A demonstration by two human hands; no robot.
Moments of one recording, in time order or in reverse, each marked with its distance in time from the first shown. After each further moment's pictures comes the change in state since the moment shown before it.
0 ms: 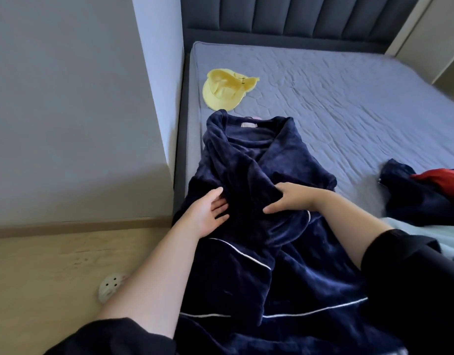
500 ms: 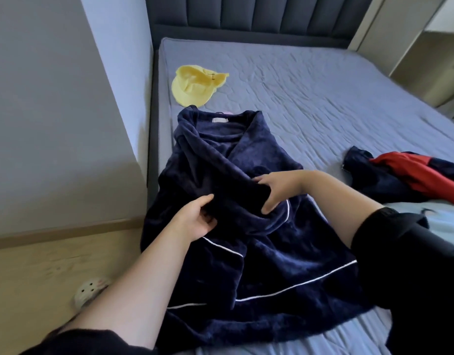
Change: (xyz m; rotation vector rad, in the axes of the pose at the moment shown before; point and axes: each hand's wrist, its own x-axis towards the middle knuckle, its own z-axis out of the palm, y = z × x) left_hand -0.017 -0.029 0.034 -0.110 -0.045 -0.108; right_hand -0.040 0.008 -0.027 -0.391 -0.082 0.058
